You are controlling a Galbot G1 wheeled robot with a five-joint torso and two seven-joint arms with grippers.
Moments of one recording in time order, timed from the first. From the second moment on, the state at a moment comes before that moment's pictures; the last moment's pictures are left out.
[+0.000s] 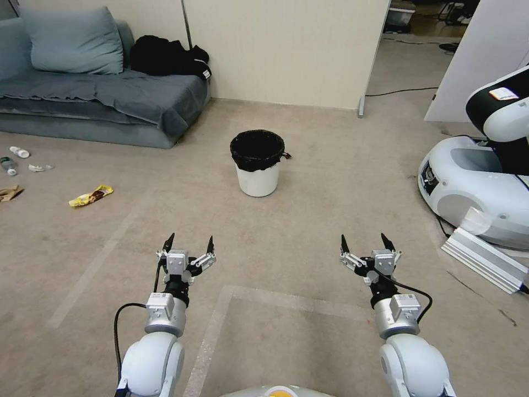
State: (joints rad) left arm 1.55 -1.50 -0.55 -2.00 0.00 0.00 0.00; right arm -1.55 1.50 0.55 2.00 0.00 0.00 0.00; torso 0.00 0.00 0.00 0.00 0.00
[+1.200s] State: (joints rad) left arm 1.85 -1.49 -0.46 -2.51 0.20 0.37 -0.20; right arm -1.86 1.61 0.45 2.38 -0.17 0.10 0.05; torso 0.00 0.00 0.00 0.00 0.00
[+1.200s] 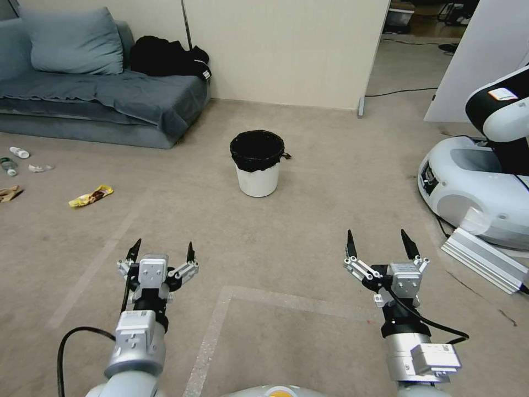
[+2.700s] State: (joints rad) left arm 1.85 -1.49 -0.44 -2.50 0.20 0.35 -0.22; right arm -1.86 1.61 0.46 2.39 -0.17 0.12 0.02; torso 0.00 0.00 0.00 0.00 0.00
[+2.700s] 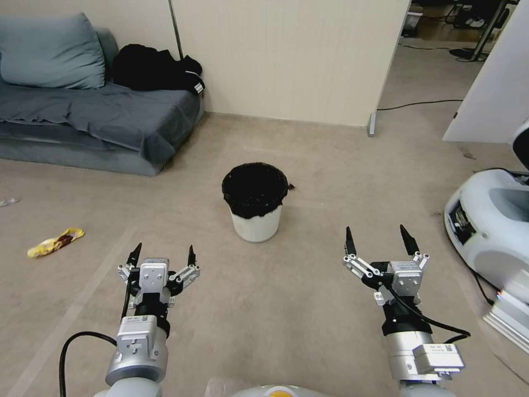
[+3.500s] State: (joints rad) left arm 1.85 -1.49 -0.44 -2.50 0.17 0.36 -0.24; right arm -1.86 1.61 0.46 2.37 -0.19 0.17 -0.01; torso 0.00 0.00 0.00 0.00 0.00
